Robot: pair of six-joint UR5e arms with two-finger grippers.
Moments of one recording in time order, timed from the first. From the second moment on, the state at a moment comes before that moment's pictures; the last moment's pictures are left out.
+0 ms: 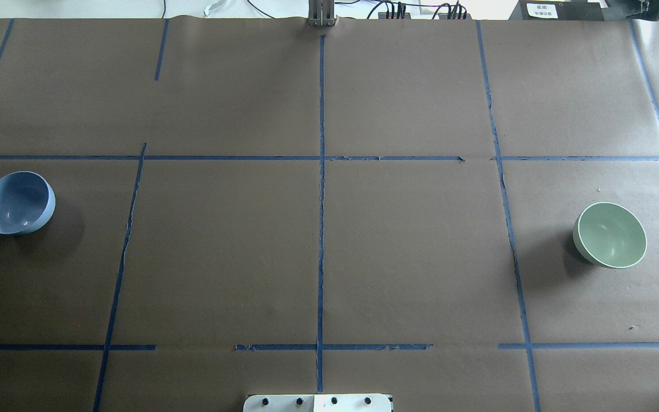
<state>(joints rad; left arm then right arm) -1.43 -1.50 -1.72 -1.86 -2.33 -0.14 1.59 -1.76 1.71 -1.52 2.33 -0.25</state>
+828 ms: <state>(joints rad) -1.09 -1.52 -1.50 -2.25 -2.19 -0.65 1.59 -1.76 1.71 -1.52 2.34 -0.25</state>
